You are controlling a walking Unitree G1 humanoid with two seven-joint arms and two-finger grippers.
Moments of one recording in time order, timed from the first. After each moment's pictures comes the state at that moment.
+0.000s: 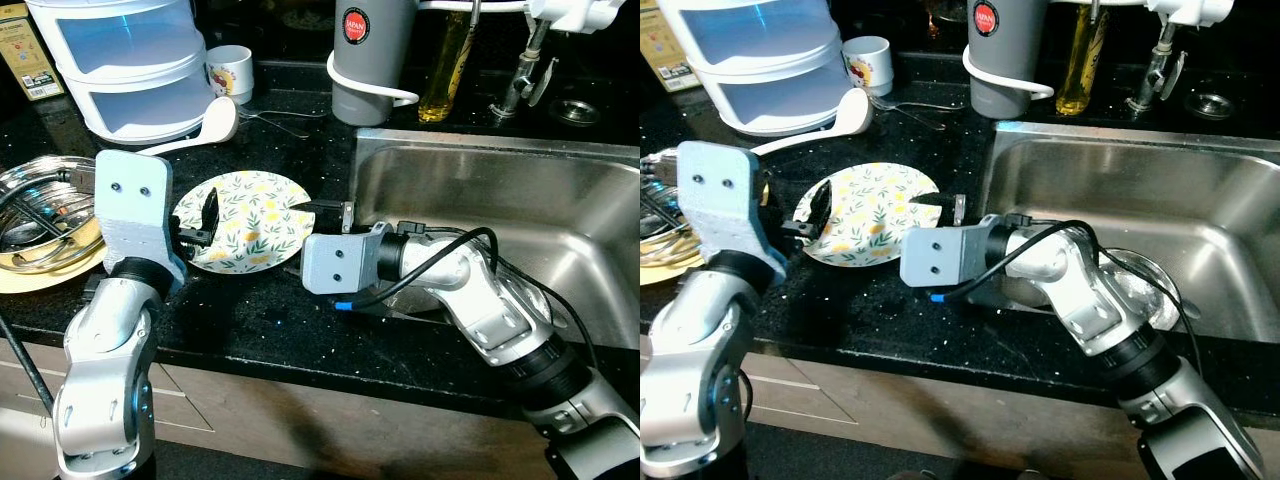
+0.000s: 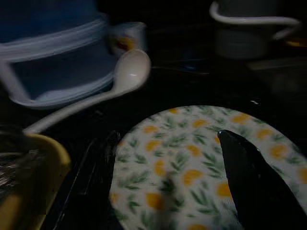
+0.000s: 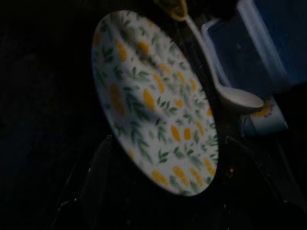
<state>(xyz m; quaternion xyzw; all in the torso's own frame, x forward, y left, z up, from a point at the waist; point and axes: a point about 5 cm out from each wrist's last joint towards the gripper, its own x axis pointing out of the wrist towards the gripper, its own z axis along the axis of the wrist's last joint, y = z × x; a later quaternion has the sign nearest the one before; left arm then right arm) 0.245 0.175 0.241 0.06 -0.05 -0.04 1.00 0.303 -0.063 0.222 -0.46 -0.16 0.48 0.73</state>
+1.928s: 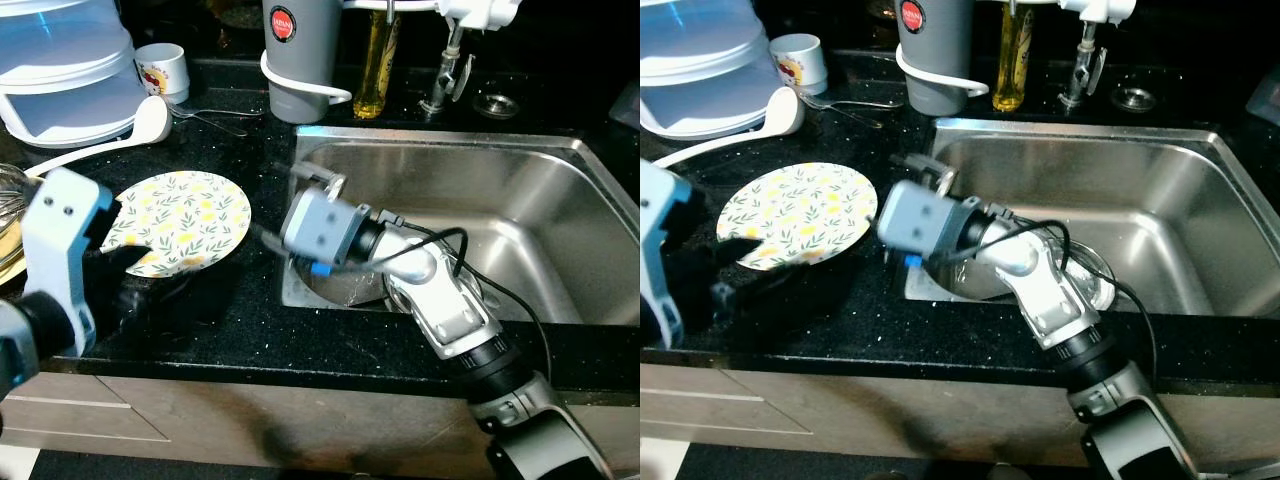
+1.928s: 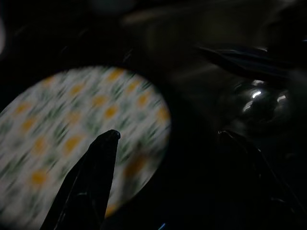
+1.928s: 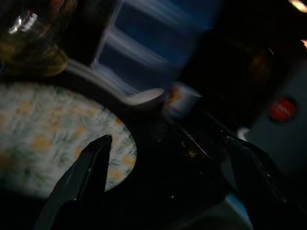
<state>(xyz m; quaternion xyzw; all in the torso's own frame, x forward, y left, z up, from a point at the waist) 0.210 0.201 0.262 0.05 0.06 -0.23 0.97 0.326 -0.057 0.244 -0.17 -0.22 0.38 0.88</state>
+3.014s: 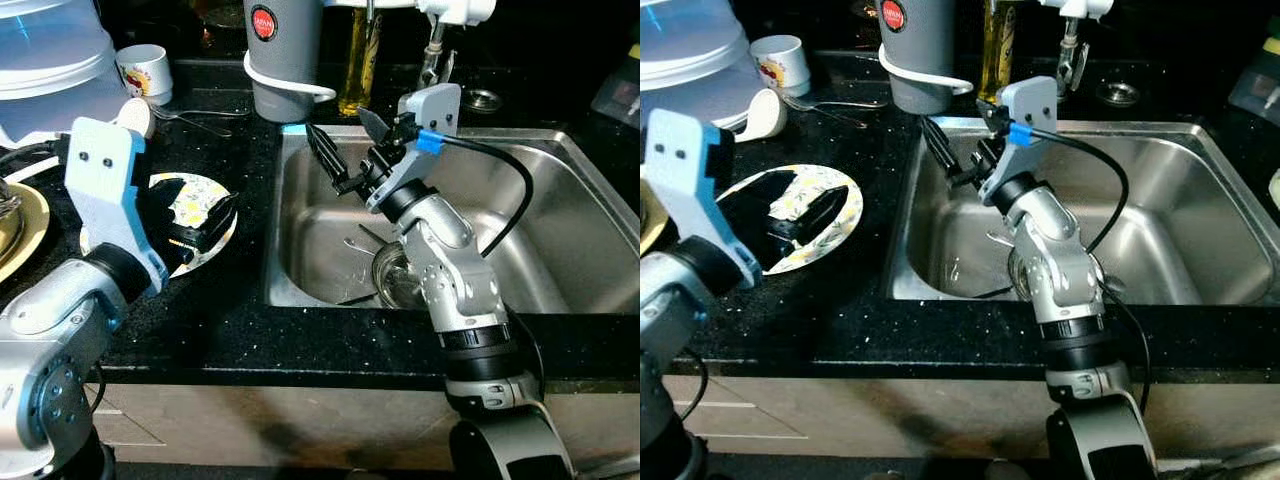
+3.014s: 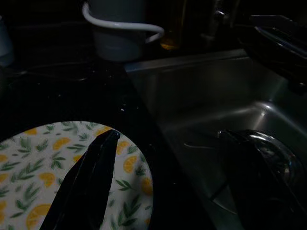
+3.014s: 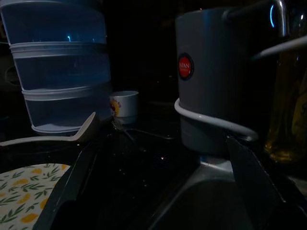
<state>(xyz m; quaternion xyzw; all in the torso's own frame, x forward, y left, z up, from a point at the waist) 0.237 0.171 0.262 0.00 -0.02 -0.17 0.99 0.345 -0.087 0.257 0.06 -0.18 0.29 0.94</state>
